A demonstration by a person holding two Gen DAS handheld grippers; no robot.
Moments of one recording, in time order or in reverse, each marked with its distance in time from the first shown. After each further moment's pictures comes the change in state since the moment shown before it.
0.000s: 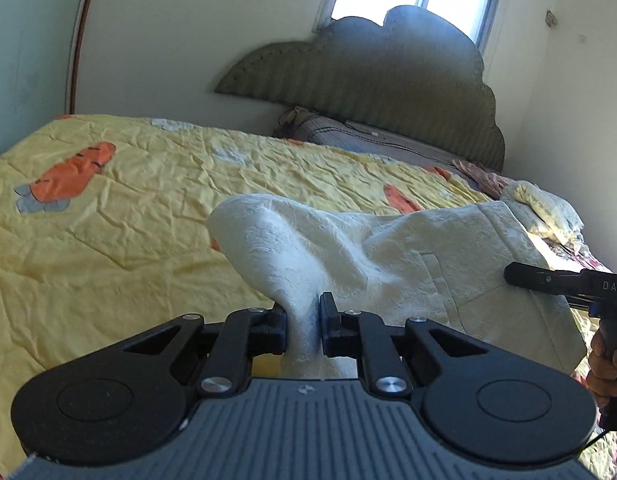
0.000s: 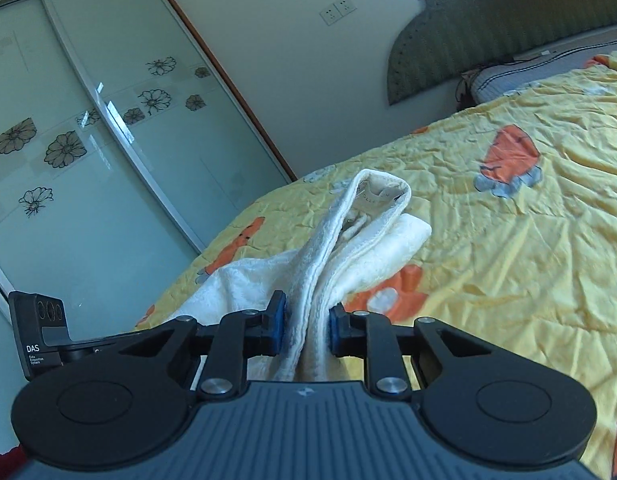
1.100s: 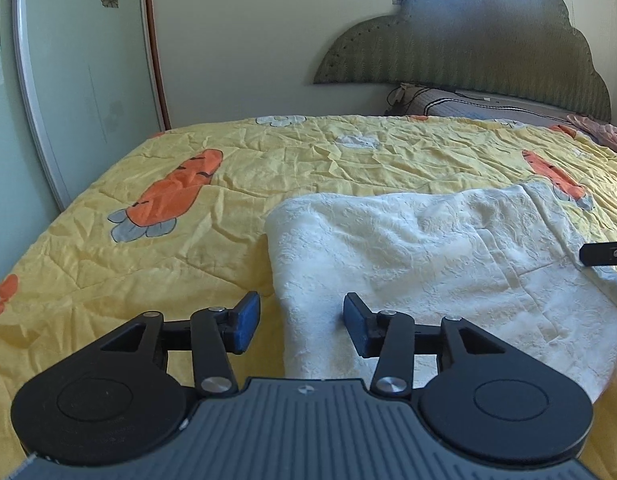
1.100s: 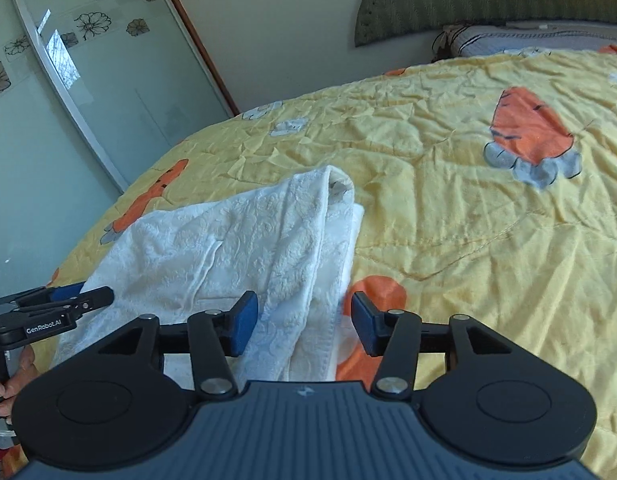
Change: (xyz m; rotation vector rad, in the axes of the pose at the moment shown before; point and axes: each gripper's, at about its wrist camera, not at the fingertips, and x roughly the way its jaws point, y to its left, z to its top) left arm 0.059 0.039 0.005 0.133 0.045 0.398; right arm 0.110 -0.020 0.010 -0.092 0.153 -0.283
